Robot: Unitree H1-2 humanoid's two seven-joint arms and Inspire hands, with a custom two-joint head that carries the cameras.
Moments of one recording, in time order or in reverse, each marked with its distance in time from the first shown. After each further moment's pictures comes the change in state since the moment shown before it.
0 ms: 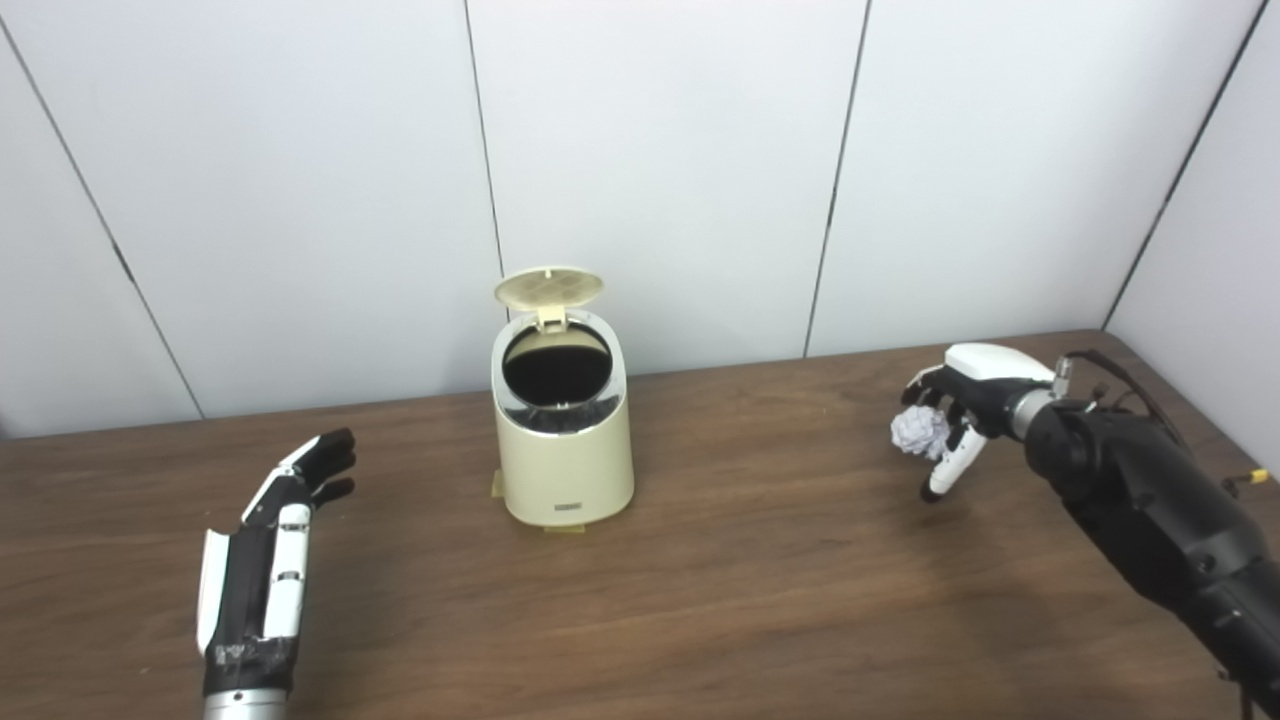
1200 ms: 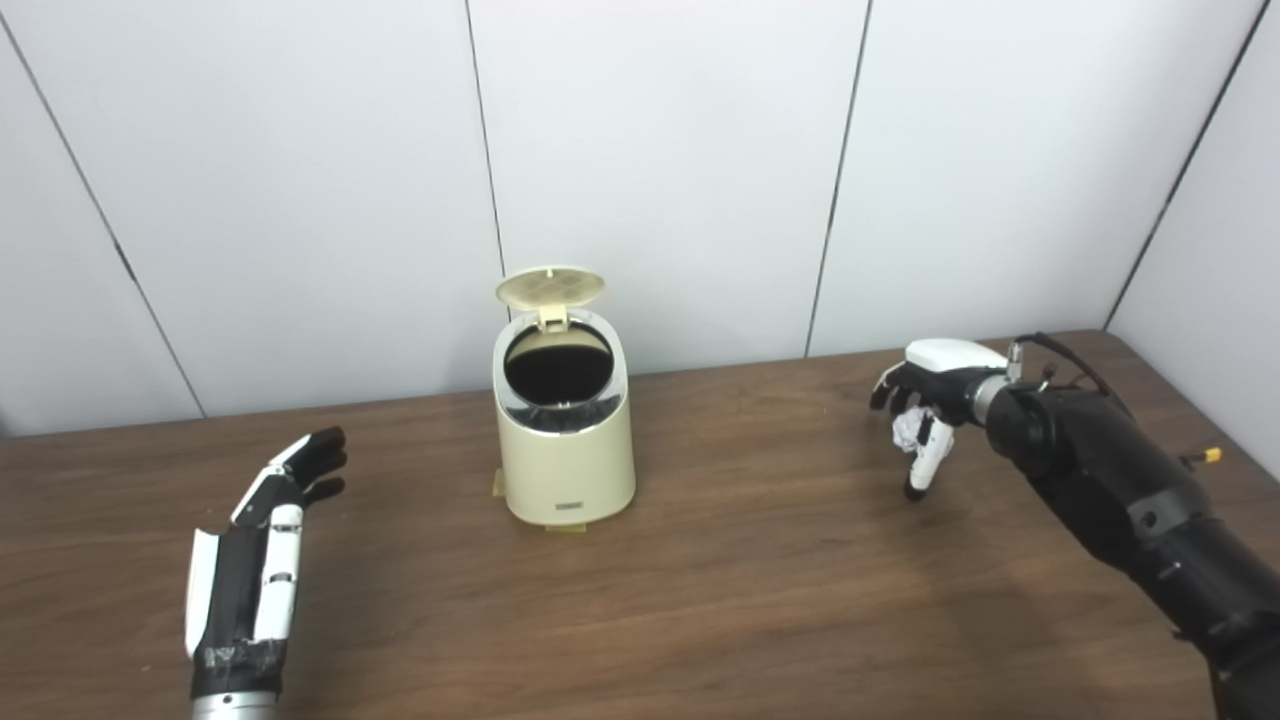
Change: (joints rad) left arm 0.009 0.006 0.009 -0.029 0.017 0.007 0.000; right arm -0.096 0.024 0.057 0.170 -0.014 -0.109 -0.023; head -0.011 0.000
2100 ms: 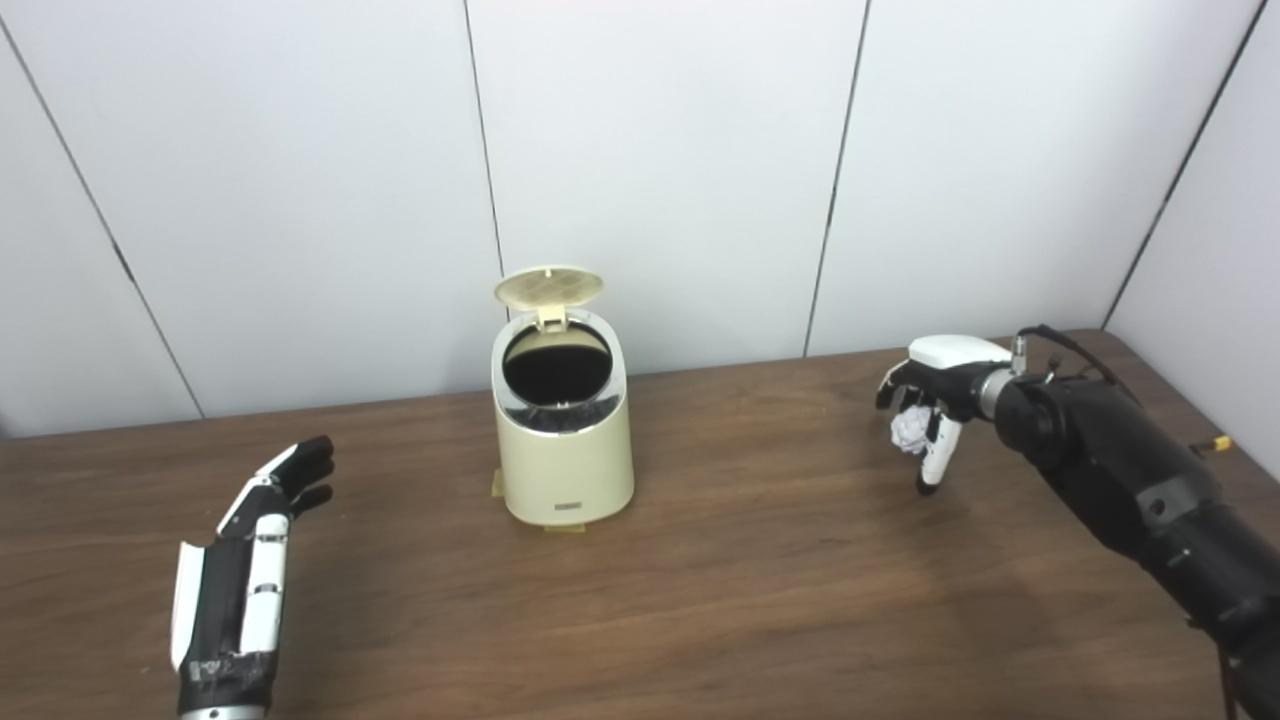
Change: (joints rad) left arm 0.026 -0.002 0.011 -0.057 -0.033 0.051 -0.013; right arm -0.025 -0.022 0.046 0.032 -0.008 -0.034 0.016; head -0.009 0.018
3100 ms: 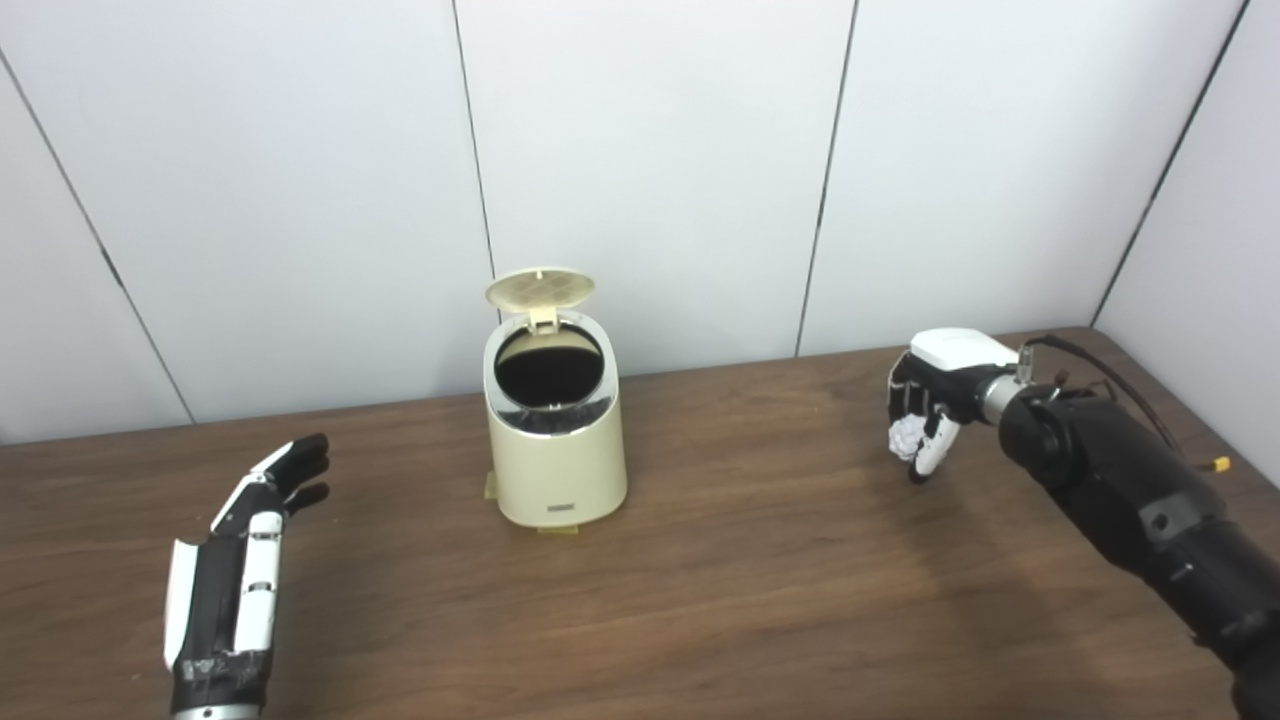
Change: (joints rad) left arm -0.001 0.000 0.008 -0.004 0.000 0.004 -0.009; right arm 0.036 0.004 -0.035 0.007 0.013 -0.055 -0.131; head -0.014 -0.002
